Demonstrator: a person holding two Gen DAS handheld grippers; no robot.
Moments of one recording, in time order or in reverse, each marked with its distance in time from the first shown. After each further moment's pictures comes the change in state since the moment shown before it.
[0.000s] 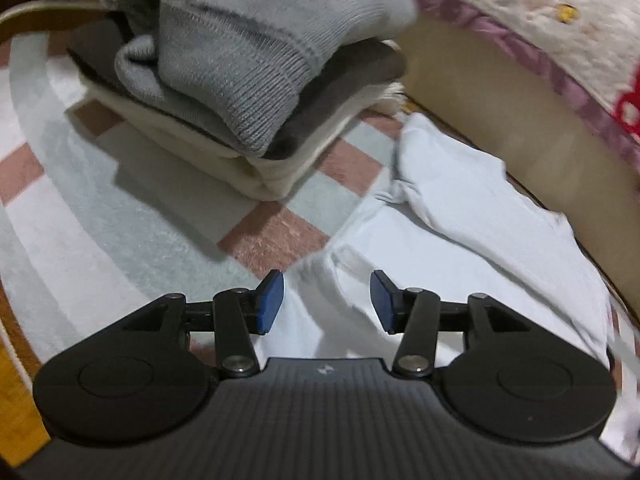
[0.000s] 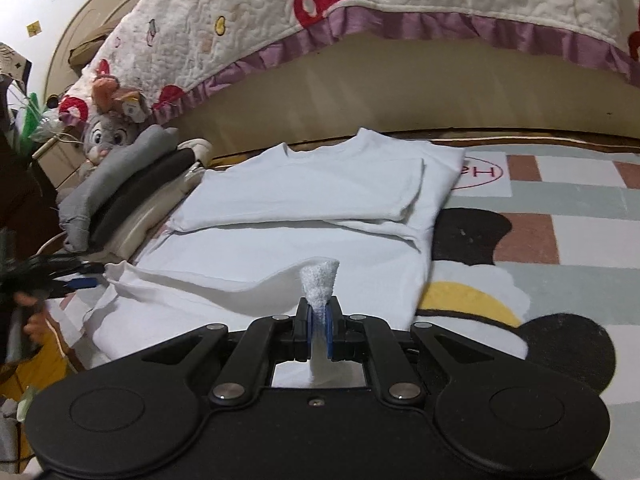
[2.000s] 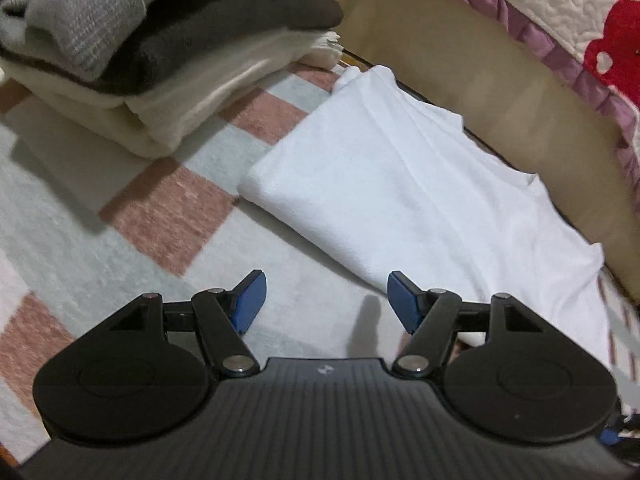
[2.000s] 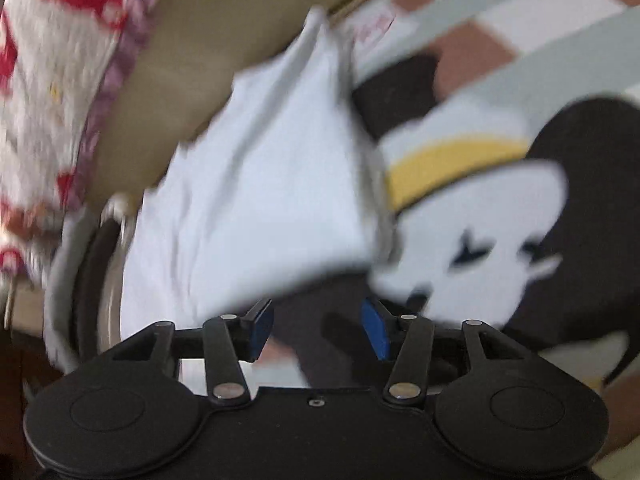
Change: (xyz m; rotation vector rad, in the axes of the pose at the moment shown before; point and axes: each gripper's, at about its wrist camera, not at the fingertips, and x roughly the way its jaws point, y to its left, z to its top) left arm 0.058 -0.045 -0.019 0.088 0.043 -0.125; right arm 0.076 -0.037 -0.029 0.600 0.133 -0.037
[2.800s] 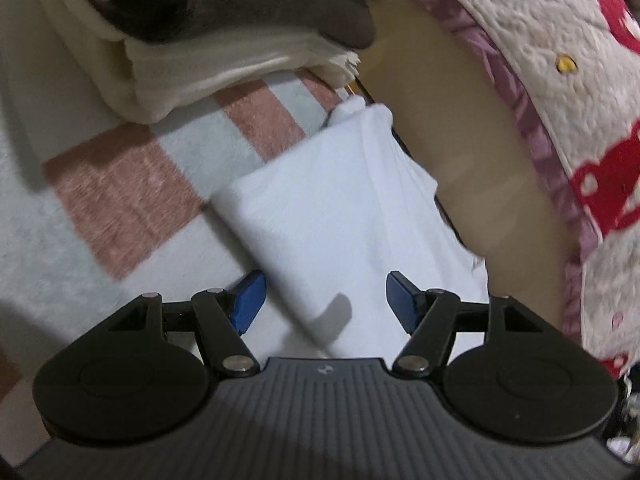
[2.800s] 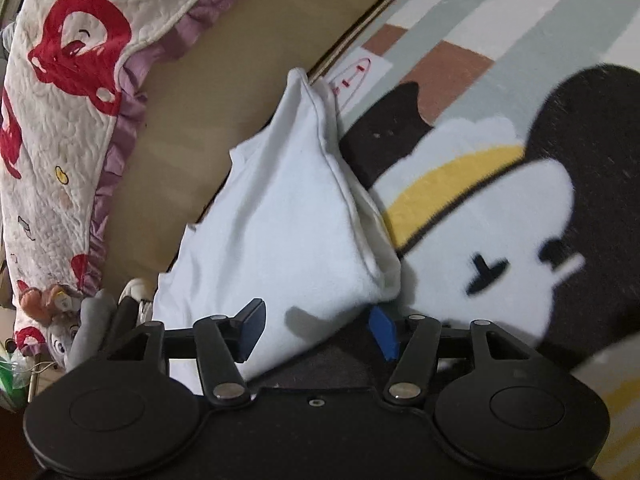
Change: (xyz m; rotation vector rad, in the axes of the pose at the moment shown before) left arm 0.025 0.033 0.014 -0.371 -0.053 -0.214; right arm 0.008 -0.014 -0.001 0.155 -0.288 0.067
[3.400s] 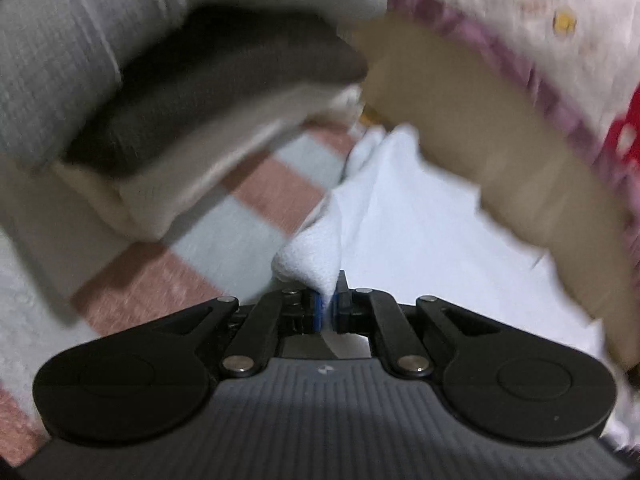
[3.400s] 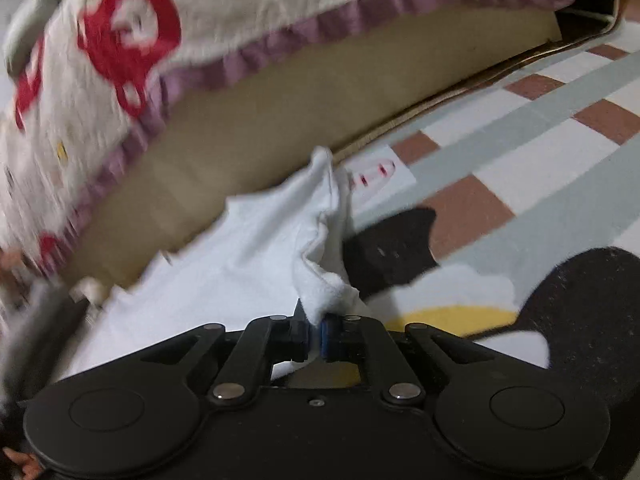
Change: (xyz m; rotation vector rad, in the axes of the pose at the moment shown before) left arm 0.014 -0.024 0.013 0.284 -0.068 0.219; right arm 0.002 0.021 0.026 -0.278 -0.135 -0.138
